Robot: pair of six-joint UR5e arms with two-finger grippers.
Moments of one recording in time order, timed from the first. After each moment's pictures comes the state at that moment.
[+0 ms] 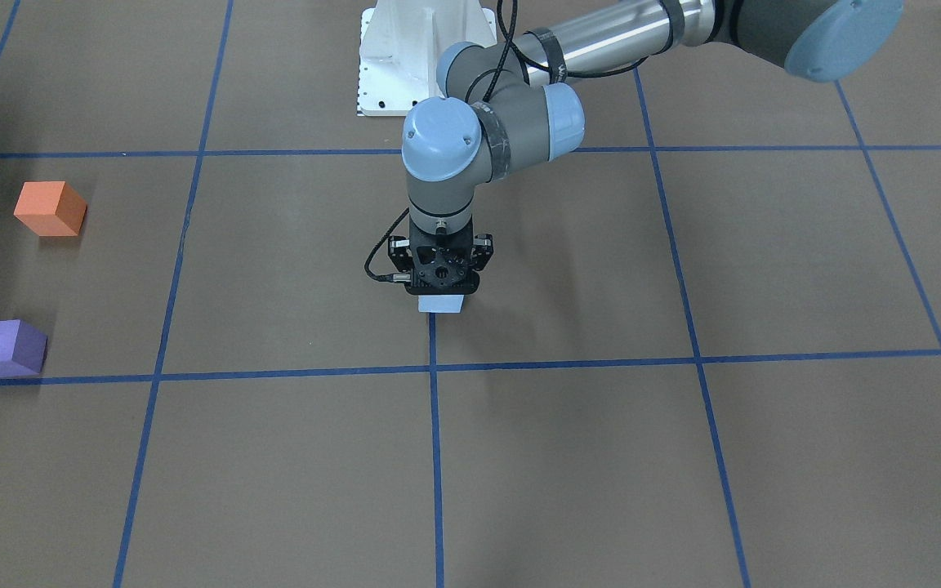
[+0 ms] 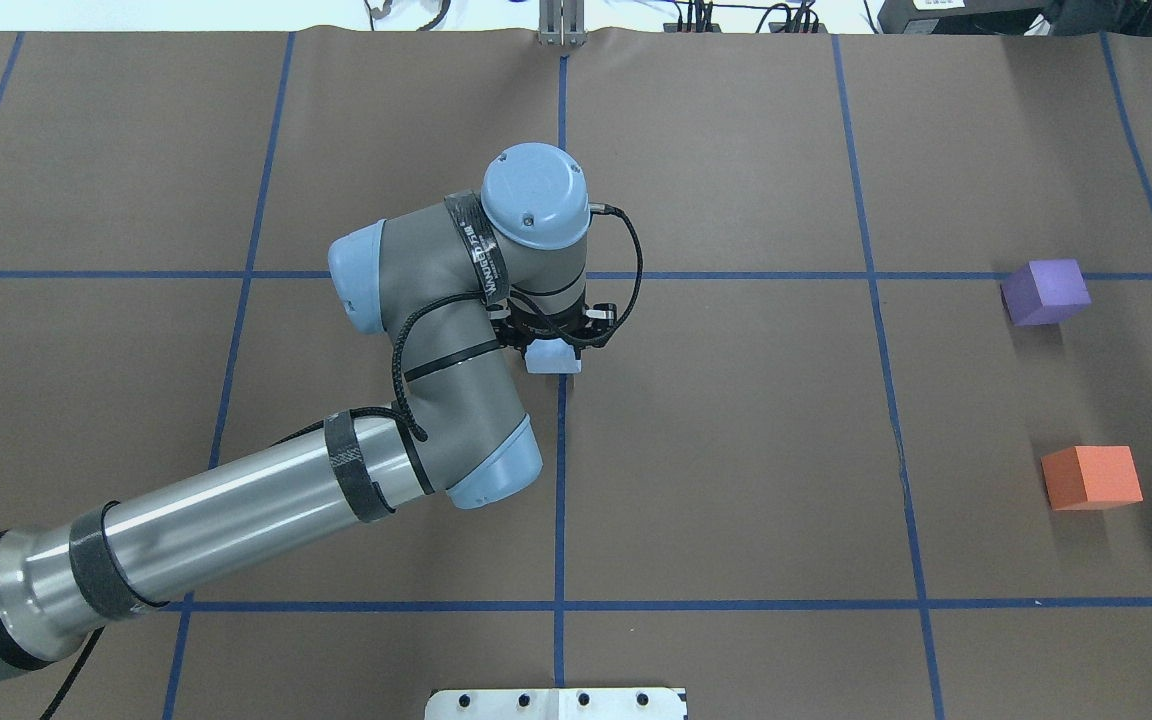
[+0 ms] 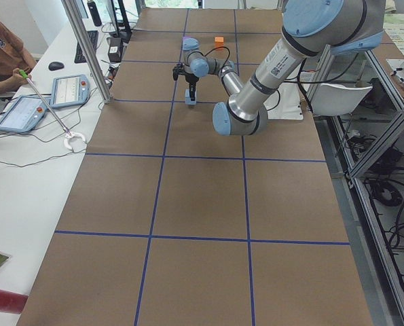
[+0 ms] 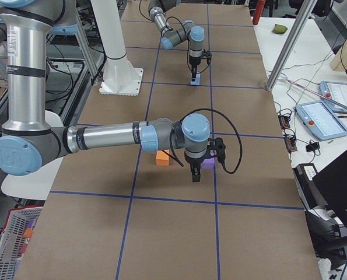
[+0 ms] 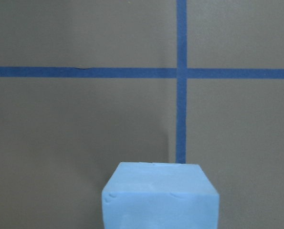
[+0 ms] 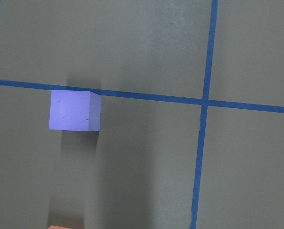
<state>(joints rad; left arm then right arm) -0.54 -2.53 -1.30 -1.62 -1.94 -1.17 1.54 -1.65 1.80 -1.57 2.44 0.04</state>
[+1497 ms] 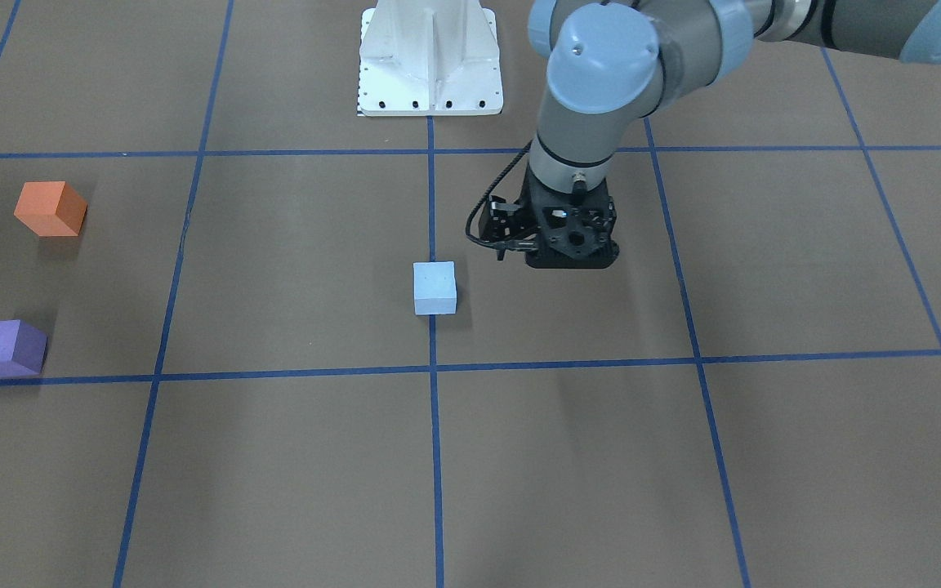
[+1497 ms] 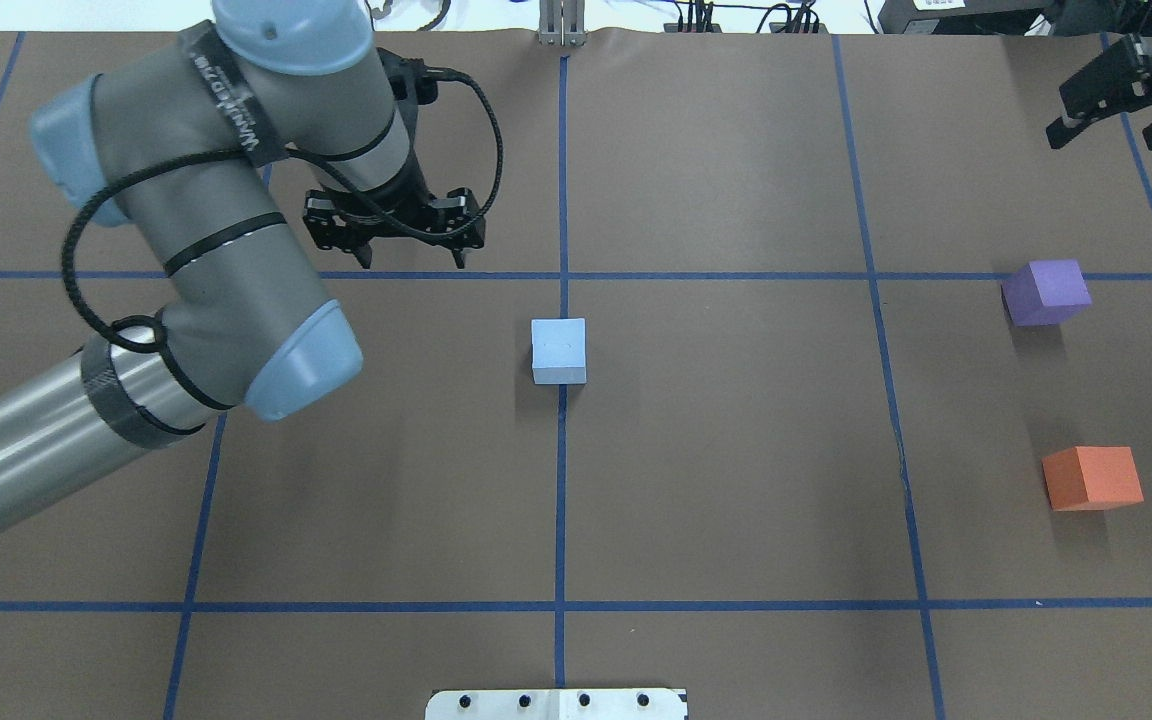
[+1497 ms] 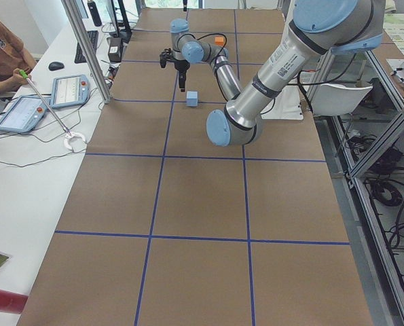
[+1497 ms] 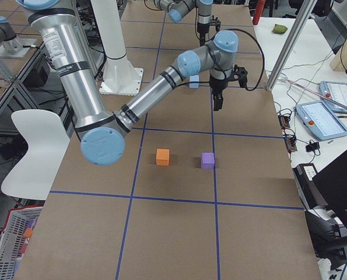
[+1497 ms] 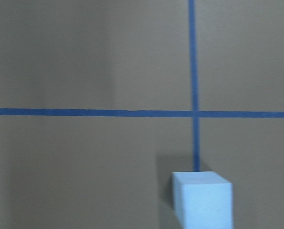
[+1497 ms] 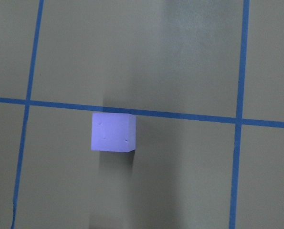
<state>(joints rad) -0.78 -2.30 -1.73 -1.37 -2.07 -0.97 1.25 -1.12 1.97 -2.03 2.34 0.44</state>
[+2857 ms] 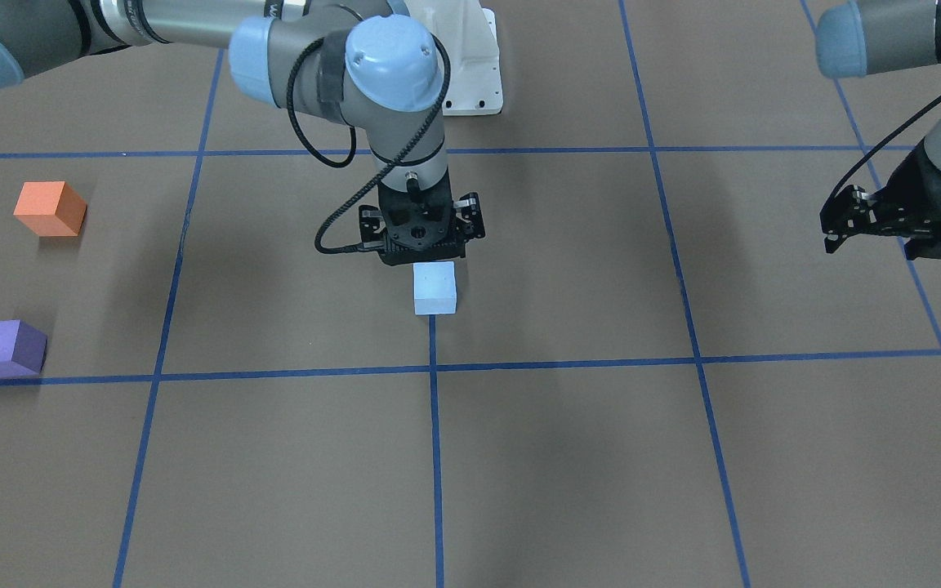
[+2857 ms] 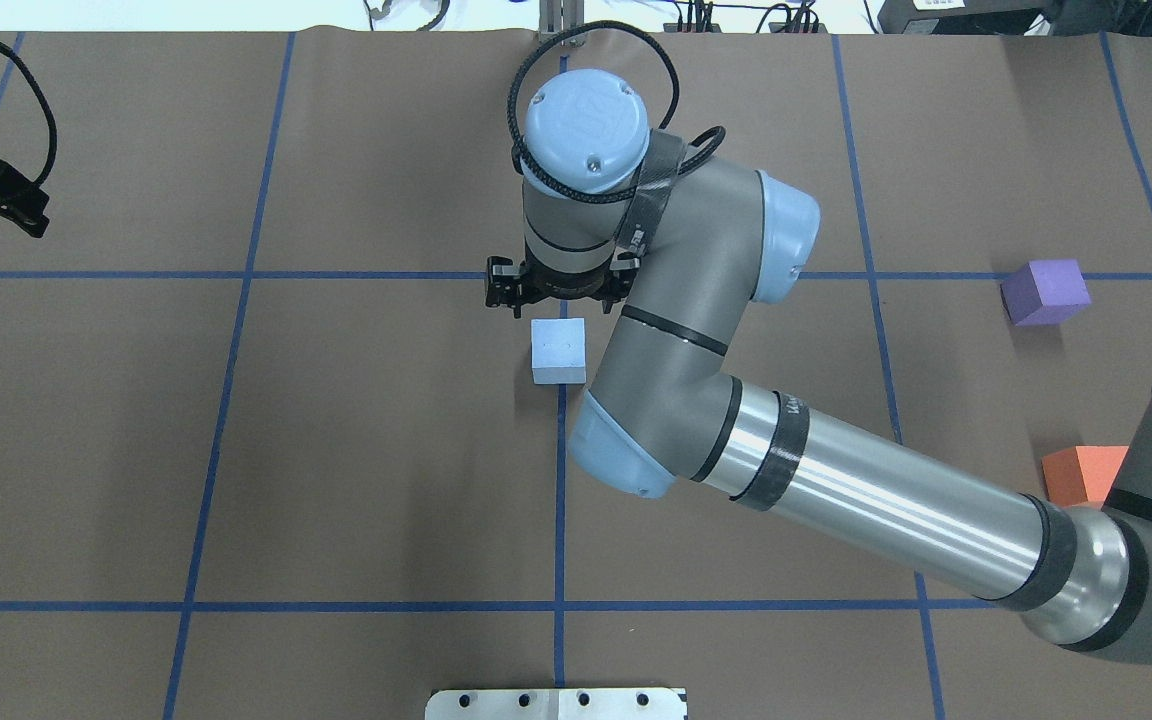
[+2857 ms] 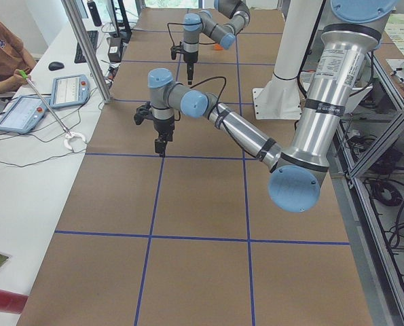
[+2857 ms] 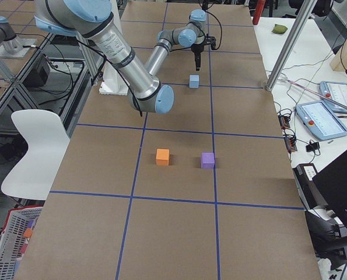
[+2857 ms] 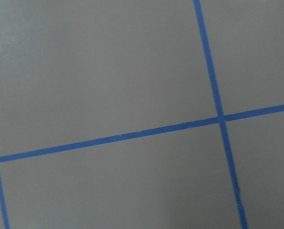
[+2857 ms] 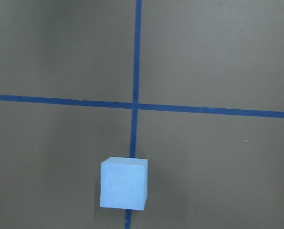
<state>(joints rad) -1.16 -1.82 -1.90 -1.37 -2.15 -0.35 0.57 -0.66 1.47 -1.61 1.90 1.10</state>
